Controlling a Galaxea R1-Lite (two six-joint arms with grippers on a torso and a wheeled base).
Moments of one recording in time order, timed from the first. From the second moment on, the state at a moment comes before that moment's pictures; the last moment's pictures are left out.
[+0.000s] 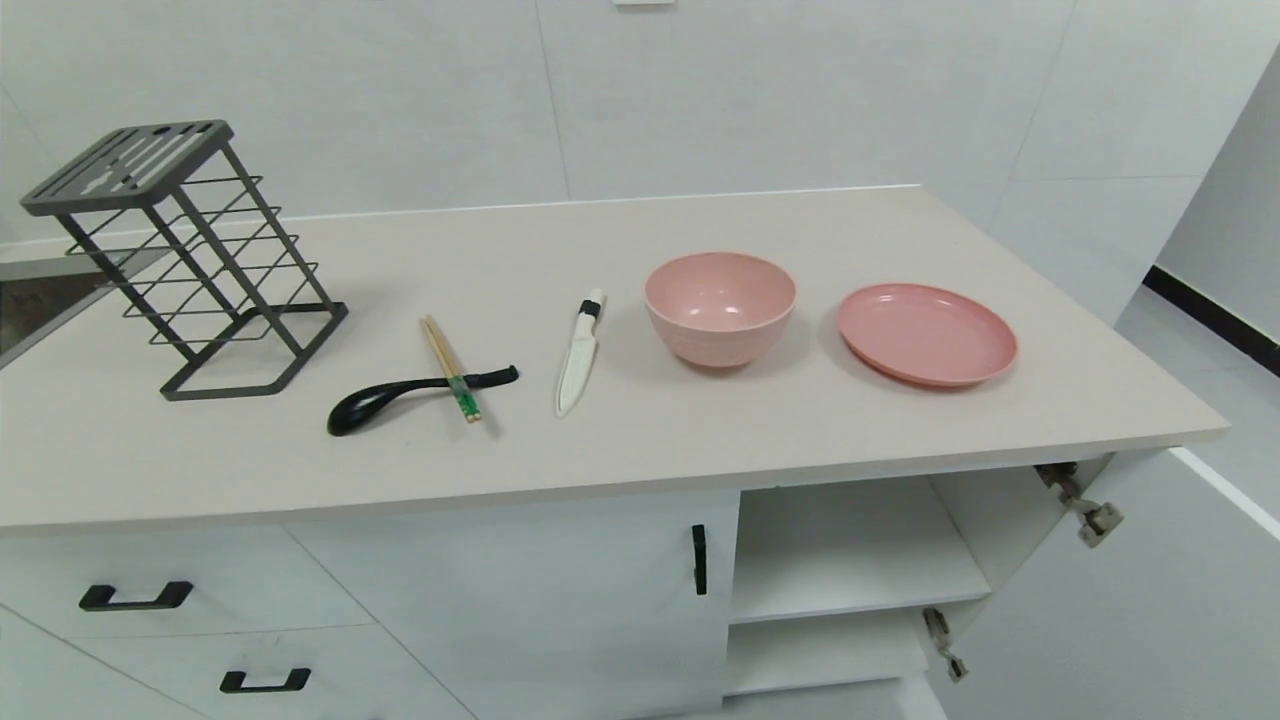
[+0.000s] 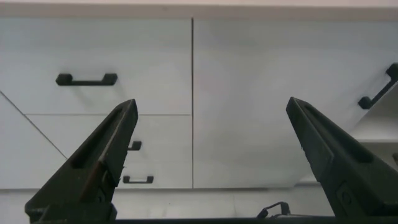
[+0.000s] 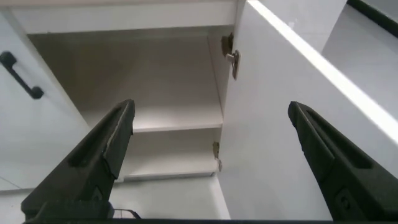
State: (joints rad) left arm 0.00 0.00 0.00 0.00 0.06 -0.05; right arm 0.00 0.00 0.00 0.00 0.01 -0.01
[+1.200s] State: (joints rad) left arm 0.00 0.00 0.00 0.00 0.06 -0.05; right arm 0.00 0.00 0.00 0.00 0.00 -0.01
